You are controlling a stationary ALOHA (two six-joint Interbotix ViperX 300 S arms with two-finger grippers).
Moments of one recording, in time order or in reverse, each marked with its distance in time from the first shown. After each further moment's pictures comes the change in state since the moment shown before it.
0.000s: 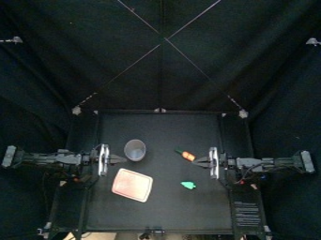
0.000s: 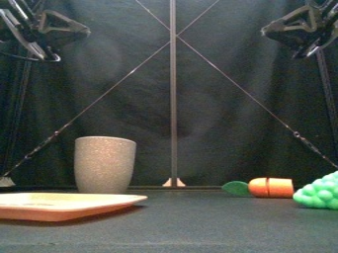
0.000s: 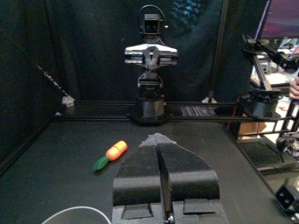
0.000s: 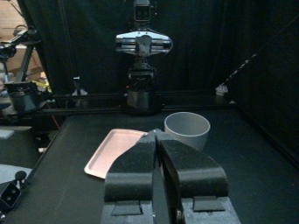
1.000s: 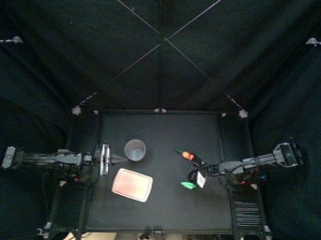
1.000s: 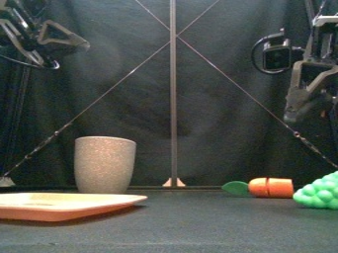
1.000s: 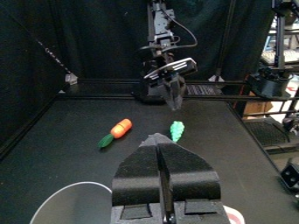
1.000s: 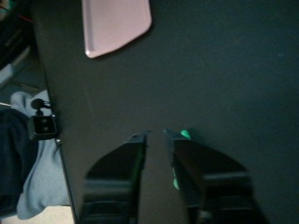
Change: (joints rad) left arm 0.038 0.005 0.002 0.006 0.106 0.005; right arm 0.135 0.488 -0.104 0.233 0.382 0.494
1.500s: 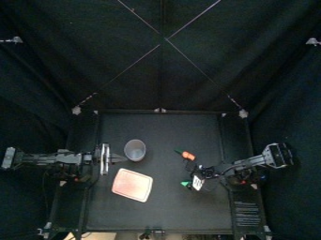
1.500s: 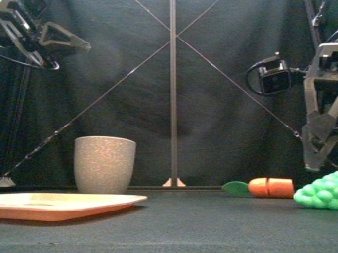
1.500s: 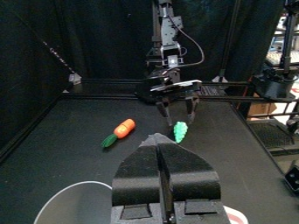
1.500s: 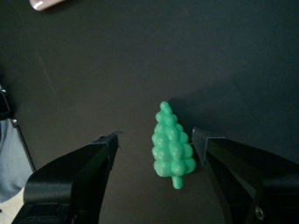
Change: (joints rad) left arm 0.018 0.000 0.000 -0.002 -0.003 0.000; right arm 0.025 0.158 -0.020 0.002 0.087 0.009
